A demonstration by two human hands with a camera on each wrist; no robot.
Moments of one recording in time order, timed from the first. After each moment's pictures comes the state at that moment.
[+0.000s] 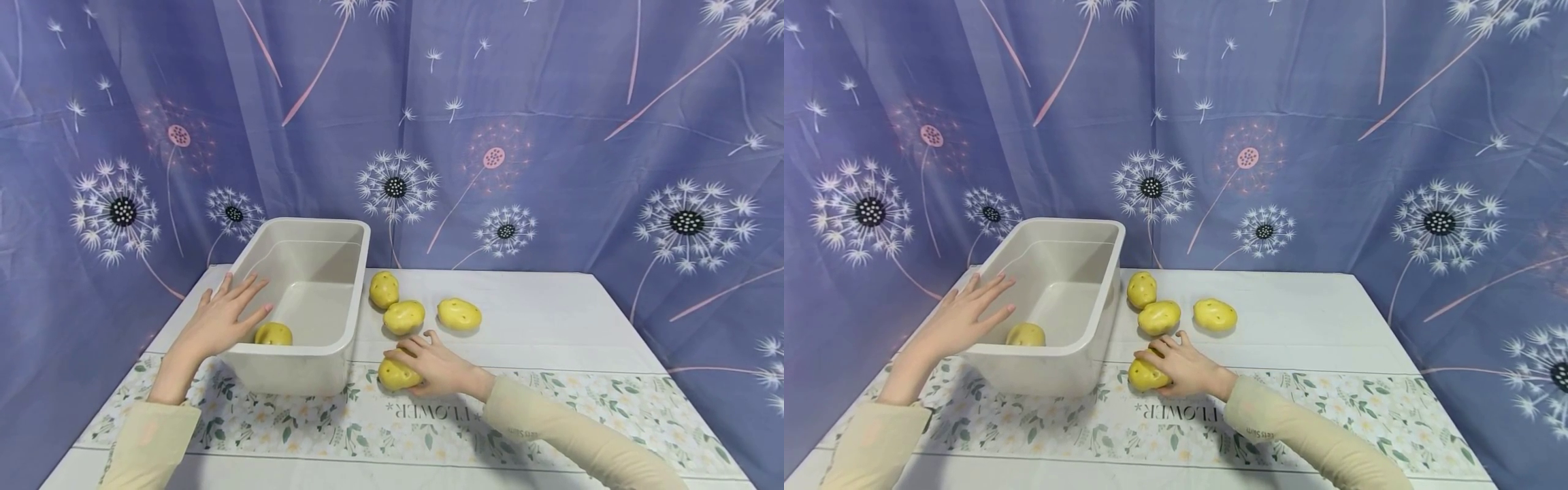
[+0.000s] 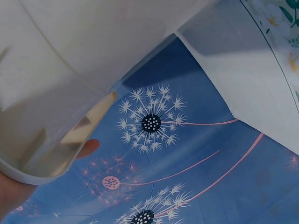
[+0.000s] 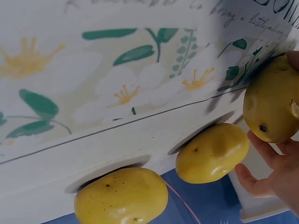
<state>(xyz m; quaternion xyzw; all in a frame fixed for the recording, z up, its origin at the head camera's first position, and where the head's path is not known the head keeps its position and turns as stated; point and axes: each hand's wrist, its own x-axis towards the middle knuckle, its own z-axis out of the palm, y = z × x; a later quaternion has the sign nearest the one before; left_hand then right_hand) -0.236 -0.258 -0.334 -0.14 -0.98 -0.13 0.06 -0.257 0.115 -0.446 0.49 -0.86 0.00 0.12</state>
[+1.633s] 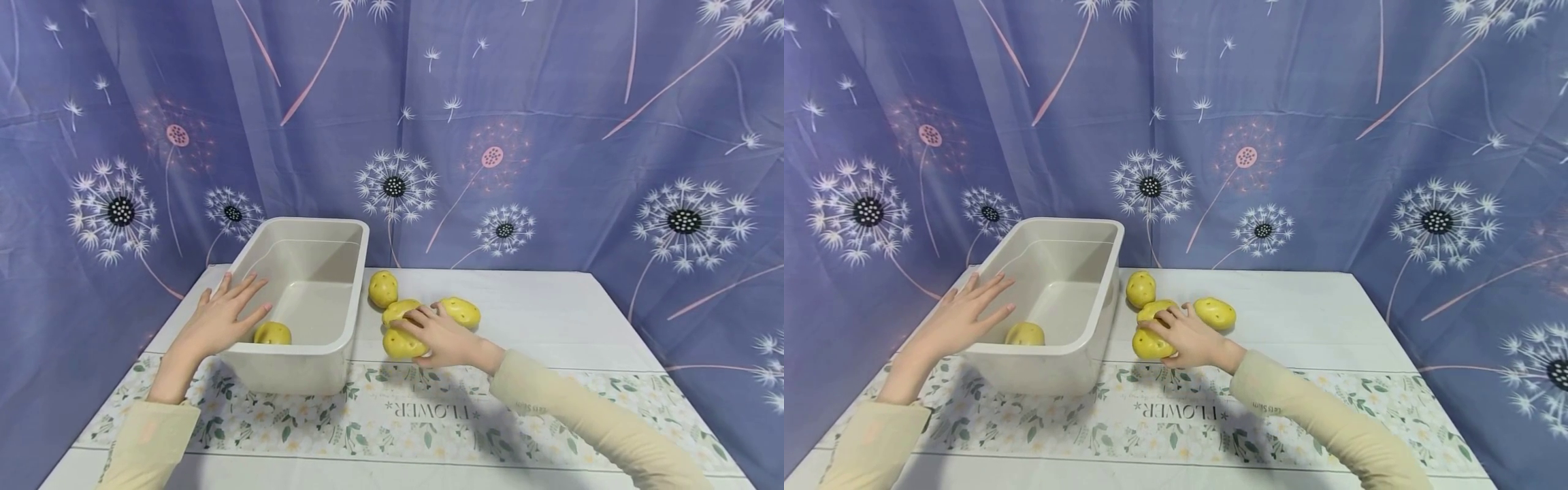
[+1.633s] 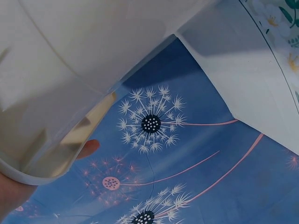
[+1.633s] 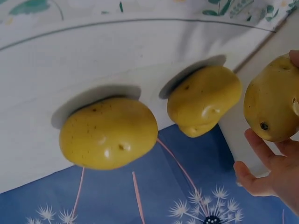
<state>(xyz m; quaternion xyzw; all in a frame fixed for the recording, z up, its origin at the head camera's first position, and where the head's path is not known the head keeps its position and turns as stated) -0.237 -0.258 -0.333 -0.14 -0.98 -0.13 0.05 -0.277 0.124 -0.404 0.48 -0.86 -0.02 0.16</state>
